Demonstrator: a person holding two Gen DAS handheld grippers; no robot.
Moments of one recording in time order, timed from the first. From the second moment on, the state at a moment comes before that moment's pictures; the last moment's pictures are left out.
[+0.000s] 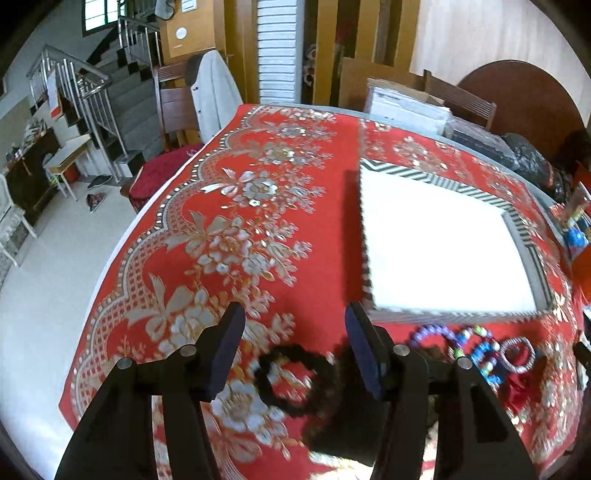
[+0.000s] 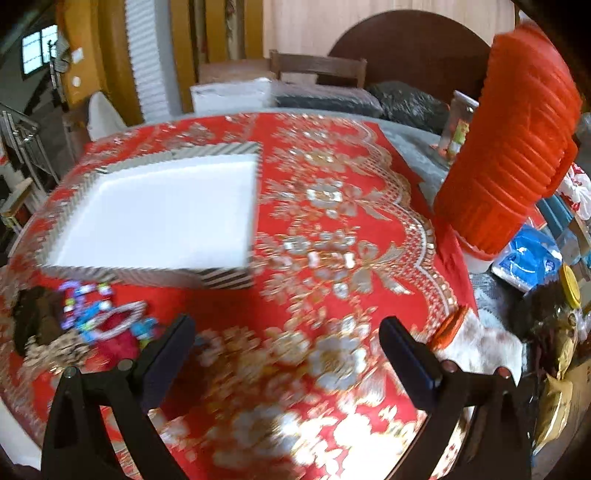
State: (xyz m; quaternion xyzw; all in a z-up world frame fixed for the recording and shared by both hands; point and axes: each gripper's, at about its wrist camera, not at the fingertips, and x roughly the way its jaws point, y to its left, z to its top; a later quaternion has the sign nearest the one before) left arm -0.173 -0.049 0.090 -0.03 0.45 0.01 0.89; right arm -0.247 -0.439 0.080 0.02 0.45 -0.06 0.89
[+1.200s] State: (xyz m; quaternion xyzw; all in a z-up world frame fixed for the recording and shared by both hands) left arm -0.220 -0.077 0.079 -0.03 0.49 -0.05 0.87; right arm -0.256 -0.379 0.100 0.00 0.43 0.02 0.90
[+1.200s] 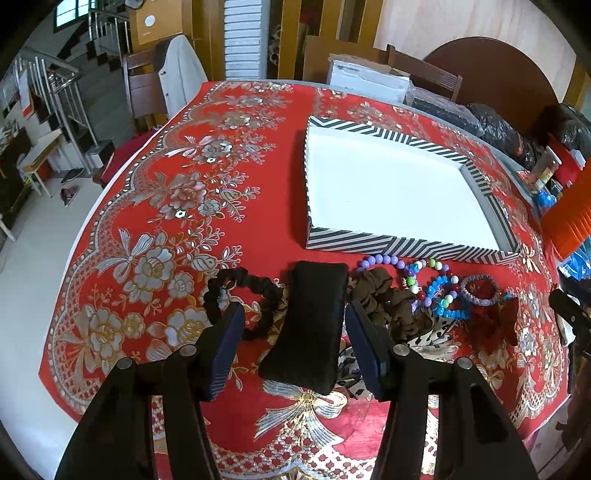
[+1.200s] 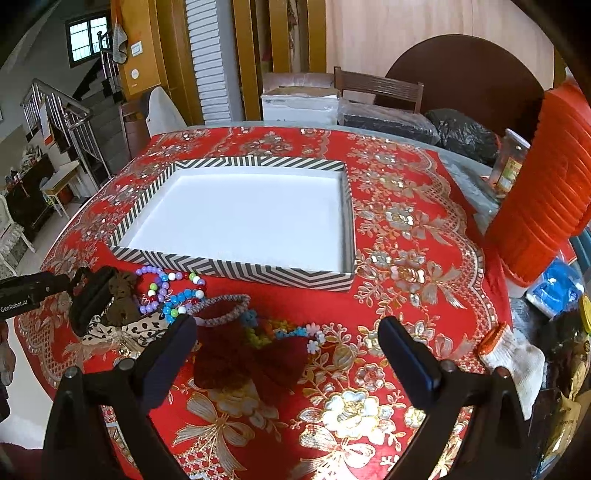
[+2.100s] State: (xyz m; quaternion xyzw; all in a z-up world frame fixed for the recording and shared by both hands) left arm -0.188 -0.073 0.030 -0.04 0.55 -0.11 0.82; right arm -0.178 -0.367 0.055 0.08 0.53 0.09 0.84
